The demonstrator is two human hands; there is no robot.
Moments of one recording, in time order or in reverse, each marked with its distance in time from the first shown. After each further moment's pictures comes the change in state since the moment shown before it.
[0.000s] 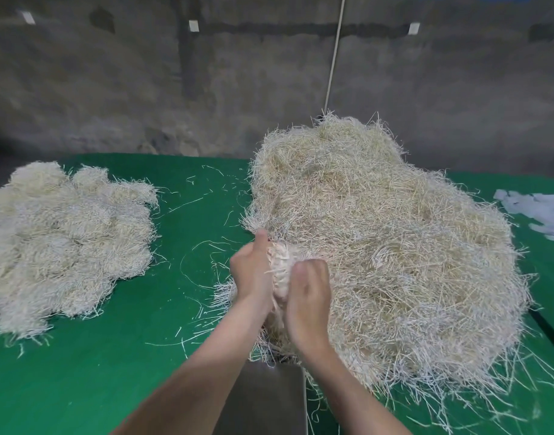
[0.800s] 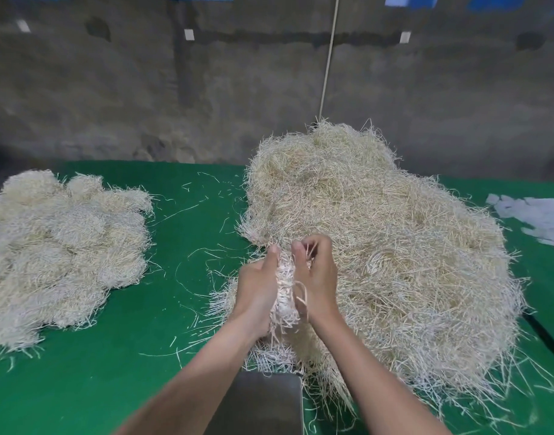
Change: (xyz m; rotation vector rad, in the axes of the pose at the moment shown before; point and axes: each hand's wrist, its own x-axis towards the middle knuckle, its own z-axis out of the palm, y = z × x) left_hand -0.004 -0.008 -0.005 0.203 -0.177 0.003; right_hand 0.053 -0.004 -0.014 -0.033 -0.091 0.037
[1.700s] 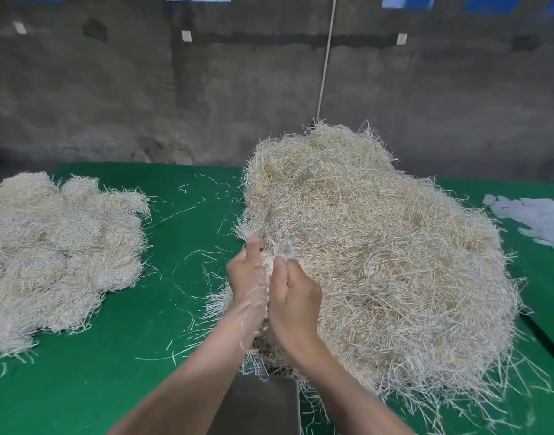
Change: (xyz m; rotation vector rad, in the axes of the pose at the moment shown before) left_hand 0.014 0.008 0.012 -0.277 0.133 -0.008; right_hand -0.030 0.003 0.023 -0.224 0.116 -0.194
